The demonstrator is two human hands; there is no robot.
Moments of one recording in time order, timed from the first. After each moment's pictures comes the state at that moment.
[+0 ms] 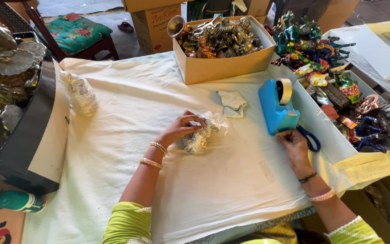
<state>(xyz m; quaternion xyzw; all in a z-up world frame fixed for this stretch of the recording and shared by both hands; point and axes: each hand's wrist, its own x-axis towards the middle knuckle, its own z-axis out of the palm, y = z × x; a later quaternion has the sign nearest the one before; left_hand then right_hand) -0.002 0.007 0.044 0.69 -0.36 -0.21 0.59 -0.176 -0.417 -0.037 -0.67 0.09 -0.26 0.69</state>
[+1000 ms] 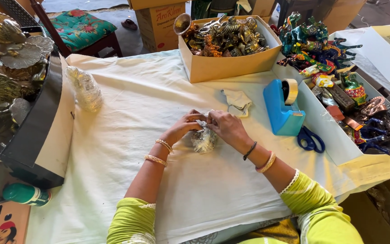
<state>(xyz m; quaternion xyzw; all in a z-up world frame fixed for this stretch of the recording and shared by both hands) 0.018 0.003 0.008 0.62 -0.32 -0.26 0.66 -0.100 -0.179 0.110 -0.94 -0.13 -0.14 0.27</state>
